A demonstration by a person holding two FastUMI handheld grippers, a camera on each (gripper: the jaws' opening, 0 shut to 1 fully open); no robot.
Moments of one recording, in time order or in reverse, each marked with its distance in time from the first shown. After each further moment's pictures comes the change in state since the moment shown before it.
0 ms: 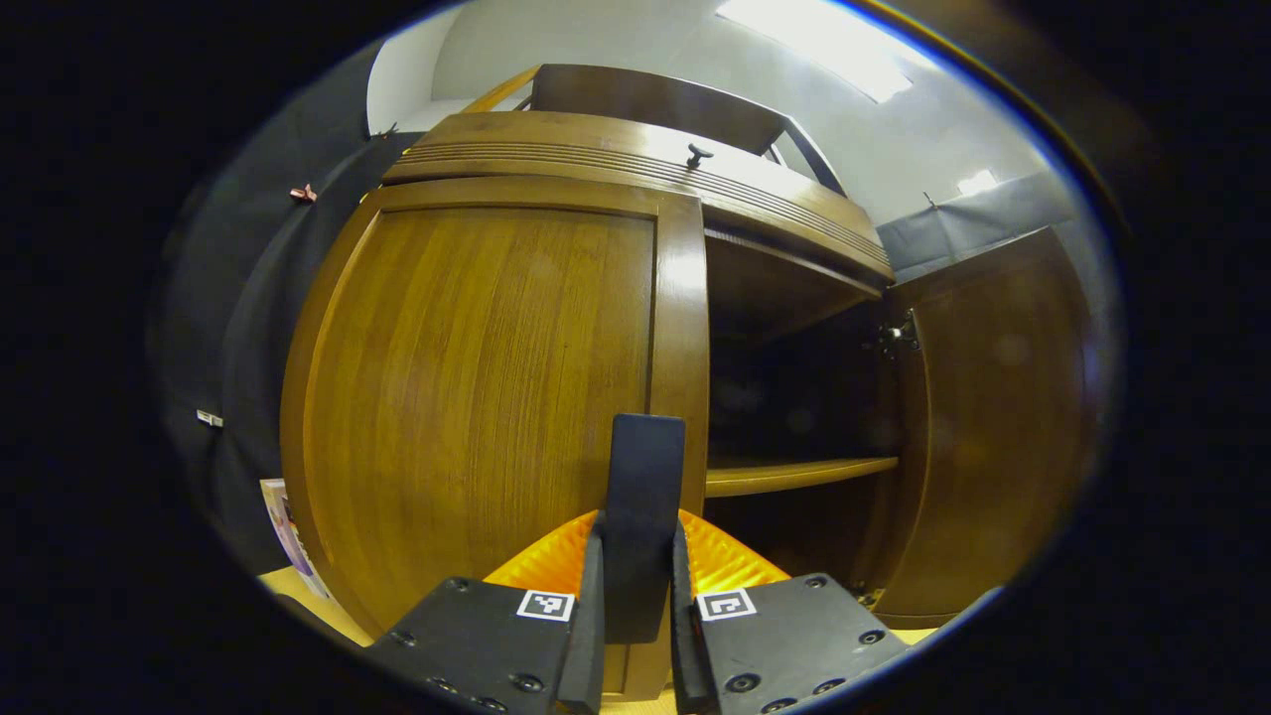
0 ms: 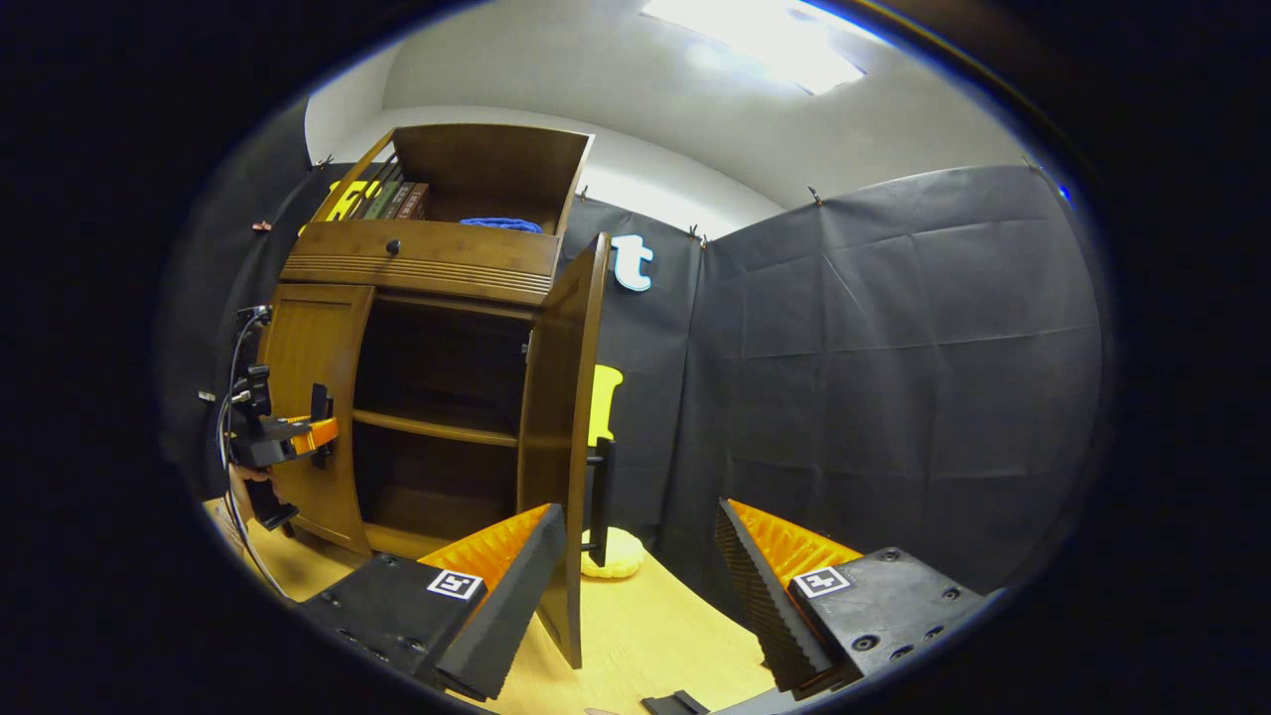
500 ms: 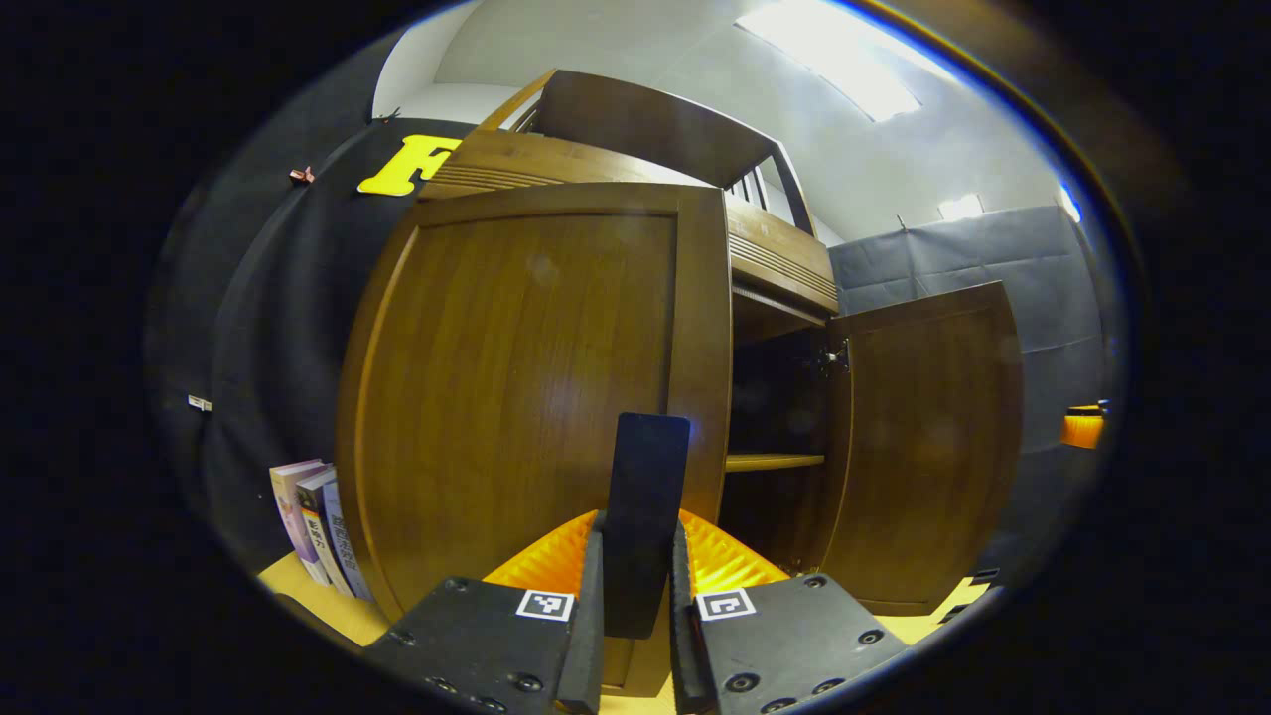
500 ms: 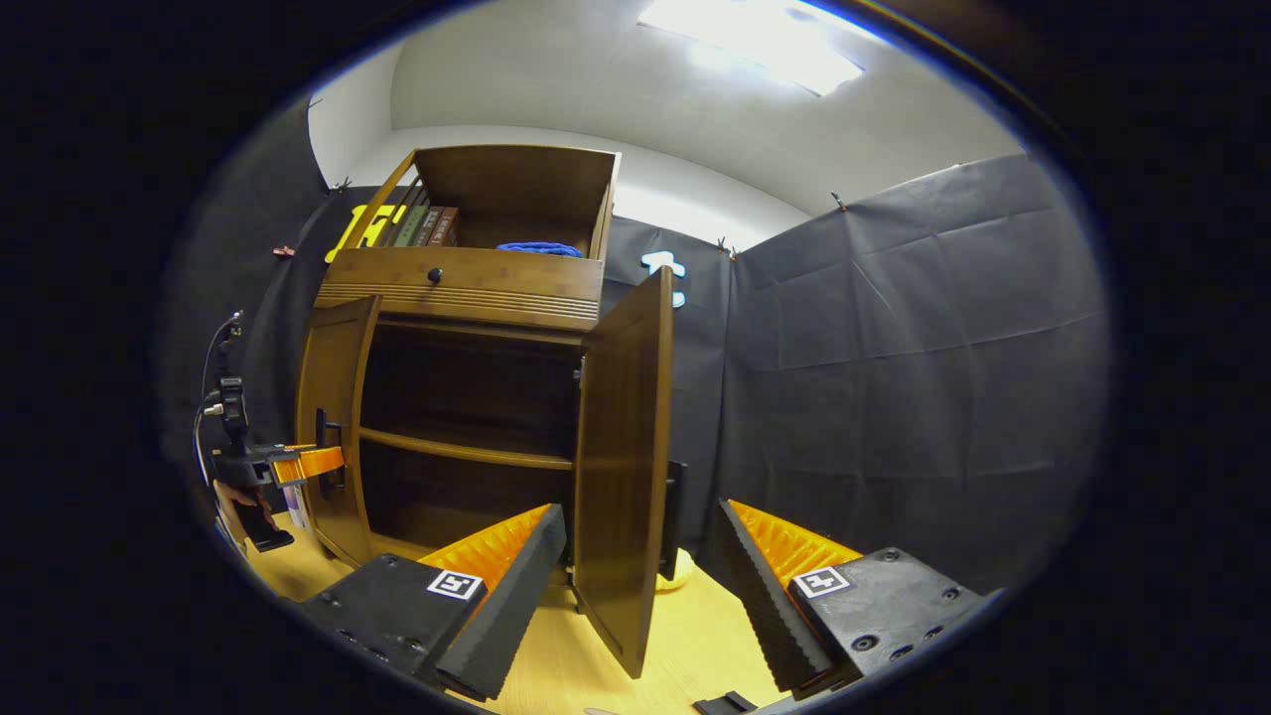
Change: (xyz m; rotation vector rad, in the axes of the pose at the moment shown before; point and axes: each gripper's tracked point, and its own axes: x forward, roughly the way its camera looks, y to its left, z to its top) left arm -0.091 0.011 0.020 -0.025 0.024 -0.092; right arm -0.012 0.058 0.016 0.048 -0.037 0.114
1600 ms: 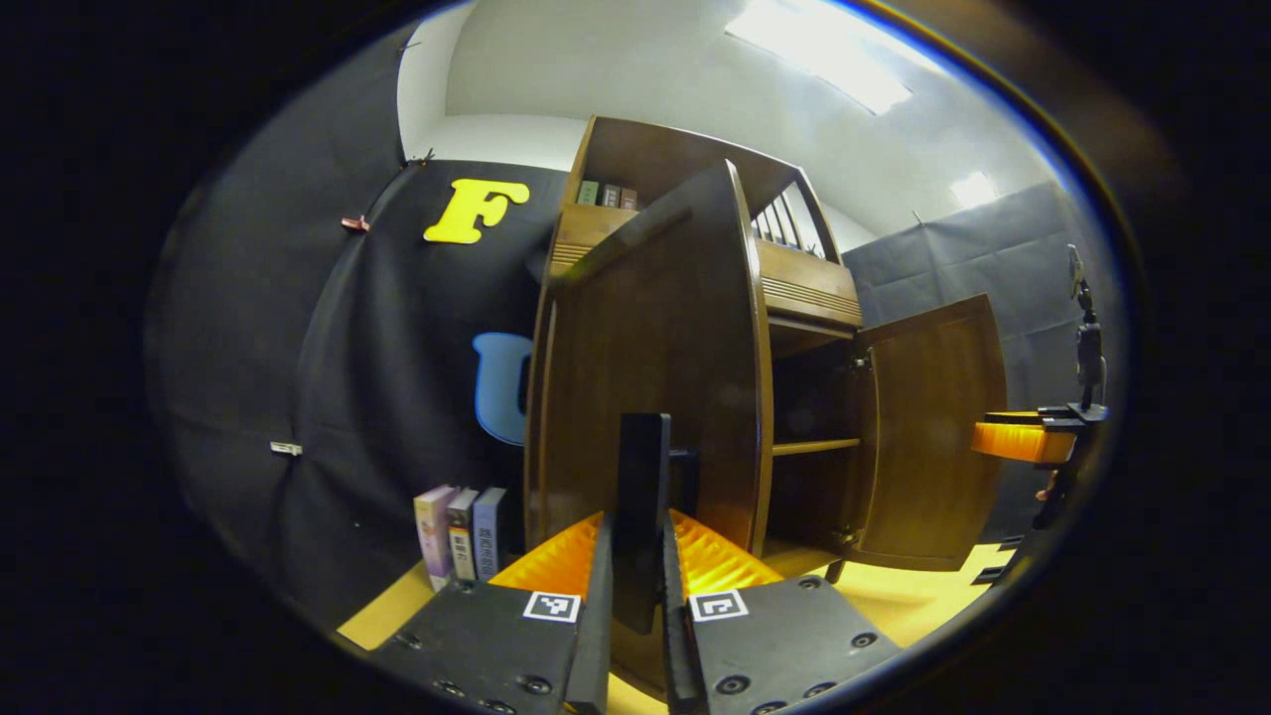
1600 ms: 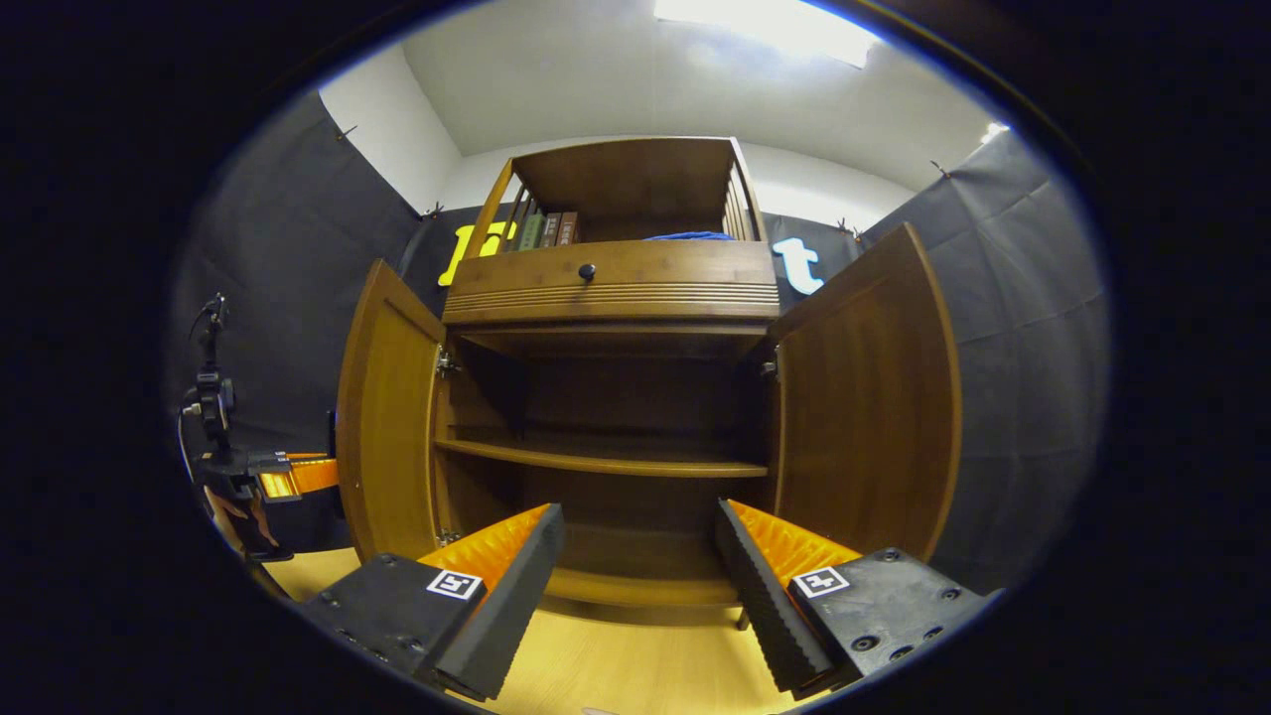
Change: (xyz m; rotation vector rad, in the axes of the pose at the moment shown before) left arm -0.139 0.095 0.035 0.099 -0.006 0.186; right arm 0.029 0.170 -0.024 0.120 0.011 0.387
